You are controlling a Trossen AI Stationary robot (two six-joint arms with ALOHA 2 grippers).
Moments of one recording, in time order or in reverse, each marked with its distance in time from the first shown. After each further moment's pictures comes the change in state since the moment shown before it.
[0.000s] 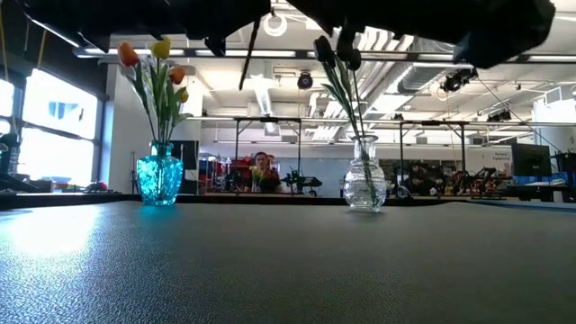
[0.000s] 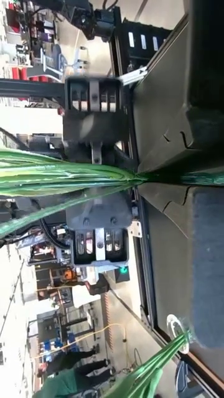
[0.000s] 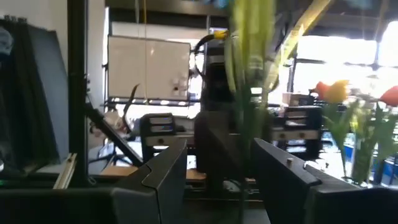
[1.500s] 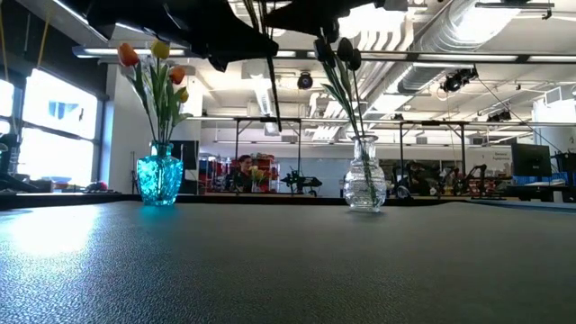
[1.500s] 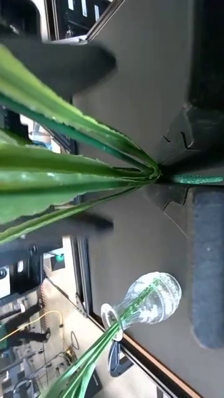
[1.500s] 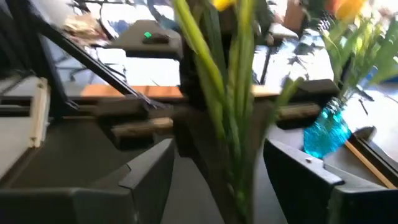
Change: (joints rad) left arm -0.001 0.024 0.137 -0.408 -0.103 -0.029; right arm -0.044 -0.118 0.335 -0.946 0.047 0.138
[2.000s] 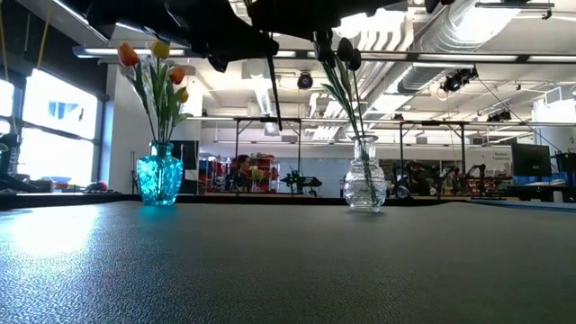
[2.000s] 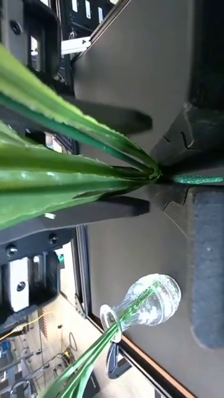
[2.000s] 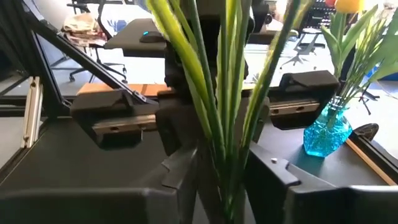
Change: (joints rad) left arm 0.001 0.000 0.001 0.003 0.000 -0.016; right arm -0.026 0.035 0.000 0.043 -0.039 -0.002
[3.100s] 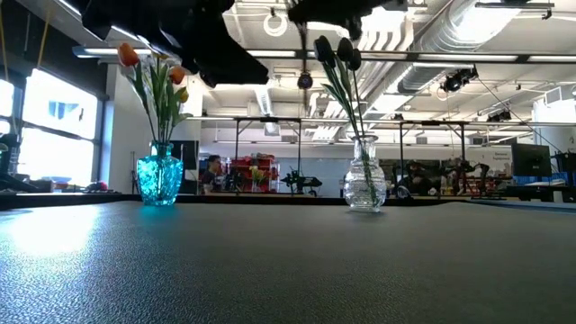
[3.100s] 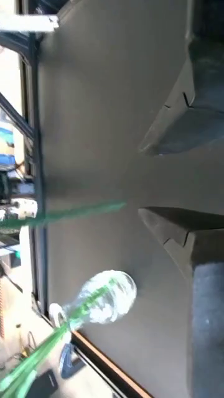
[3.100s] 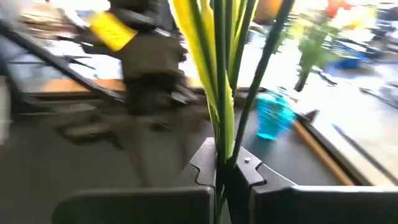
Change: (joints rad) left arm 0.000 0.001 0.015 -0.166 -0.032 -0.069; right arm -0.043 -0.193 -0.047 -0.189 0.053 0.001
